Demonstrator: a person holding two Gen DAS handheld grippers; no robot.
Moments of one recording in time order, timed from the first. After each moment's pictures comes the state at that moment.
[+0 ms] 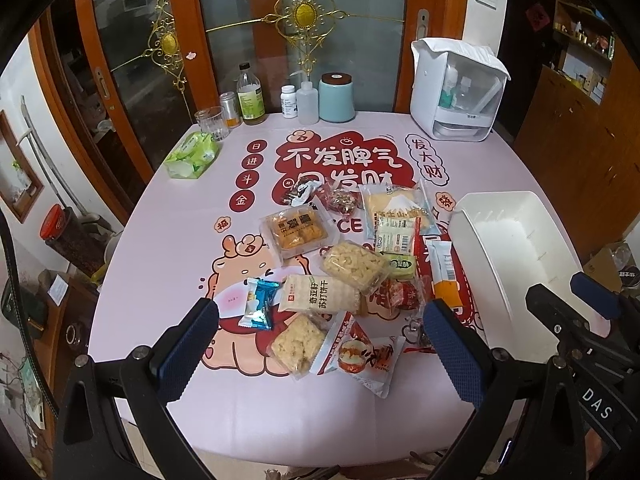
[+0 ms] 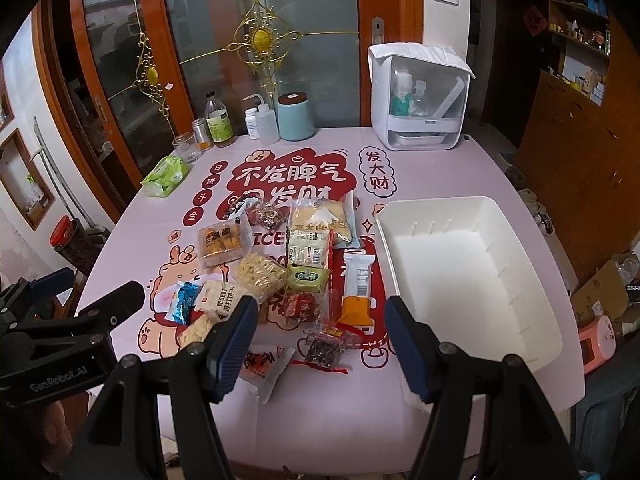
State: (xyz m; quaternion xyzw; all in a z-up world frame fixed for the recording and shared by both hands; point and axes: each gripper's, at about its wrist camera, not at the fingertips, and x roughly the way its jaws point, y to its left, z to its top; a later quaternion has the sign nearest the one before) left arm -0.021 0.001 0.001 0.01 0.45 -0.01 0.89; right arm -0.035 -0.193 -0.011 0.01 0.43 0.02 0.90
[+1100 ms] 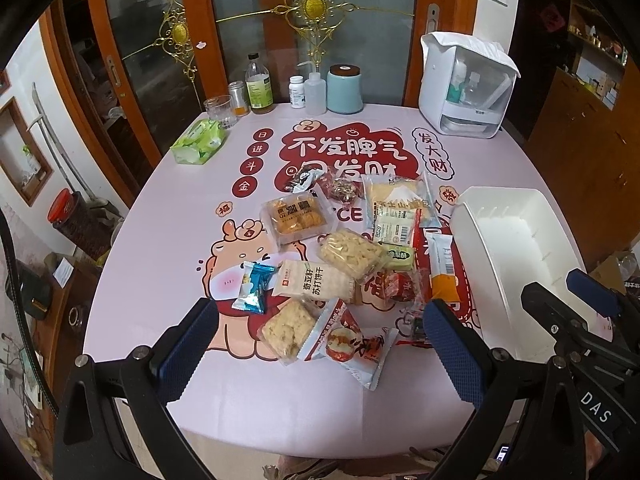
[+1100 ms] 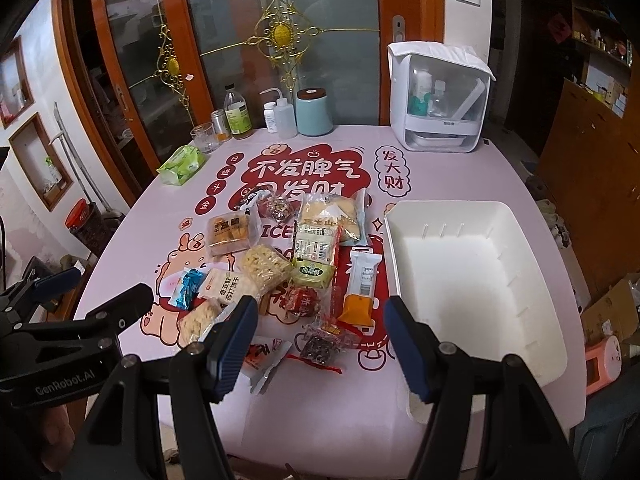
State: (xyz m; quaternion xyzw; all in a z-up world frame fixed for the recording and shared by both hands) left arm -0.036 -0.015 -0.009 0.00 0.46 0.01 0.89; right arm -0.036 -0.211 -0.022 0.00 0.43 0.07 0.90
